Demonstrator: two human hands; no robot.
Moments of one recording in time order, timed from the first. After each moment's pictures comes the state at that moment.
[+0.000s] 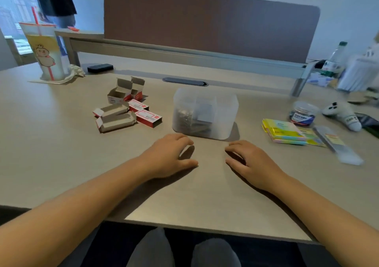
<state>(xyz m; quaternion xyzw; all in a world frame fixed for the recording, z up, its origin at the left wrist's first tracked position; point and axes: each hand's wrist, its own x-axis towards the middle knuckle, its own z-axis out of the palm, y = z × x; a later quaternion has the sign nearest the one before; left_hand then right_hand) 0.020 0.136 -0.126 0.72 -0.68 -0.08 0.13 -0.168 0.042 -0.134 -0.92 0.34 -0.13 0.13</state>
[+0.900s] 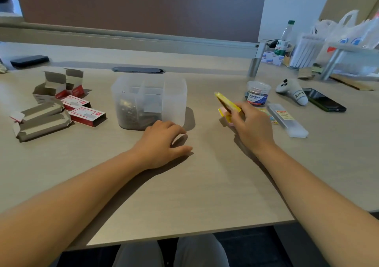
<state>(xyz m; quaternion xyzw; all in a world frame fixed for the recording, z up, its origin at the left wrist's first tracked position) -0.030 0.072 -0.138 0.68 -0.72 -0.04 0.17 -0.218 -0.025 -0.129 -0.78 0.46 -0.41 0.05</state>
